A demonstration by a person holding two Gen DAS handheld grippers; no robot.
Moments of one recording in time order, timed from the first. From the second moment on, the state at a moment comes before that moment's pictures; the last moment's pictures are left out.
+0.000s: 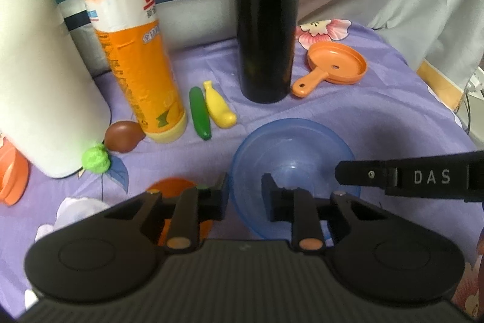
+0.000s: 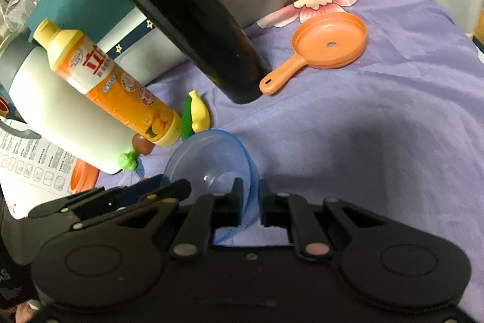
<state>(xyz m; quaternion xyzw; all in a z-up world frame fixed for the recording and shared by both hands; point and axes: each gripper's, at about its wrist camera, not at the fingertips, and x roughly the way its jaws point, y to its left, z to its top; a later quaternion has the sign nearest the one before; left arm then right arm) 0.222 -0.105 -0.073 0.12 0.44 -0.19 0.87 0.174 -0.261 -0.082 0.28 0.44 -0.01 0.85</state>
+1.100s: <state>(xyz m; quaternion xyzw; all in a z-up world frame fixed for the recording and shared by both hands) 0.024 -0.022 -0.029 0.11 0.48 -0.19 0.85 -0.008 -0.172 -0.017 0.21 0.46 0.03 0.86</state>
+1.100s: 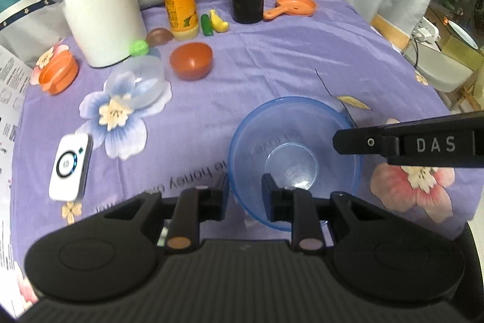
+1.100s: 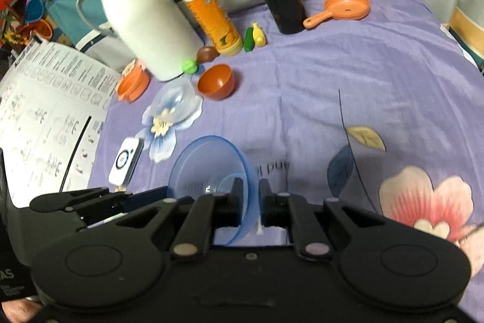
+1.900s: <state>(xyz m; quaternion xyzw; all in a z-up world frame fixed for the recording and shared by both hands) -0.011 -0.013 -0.058 0.10 0.51 -0.18 0.84 -0.053 -0.157 -0.052 0.21 0.50 0.04 0.84</state>
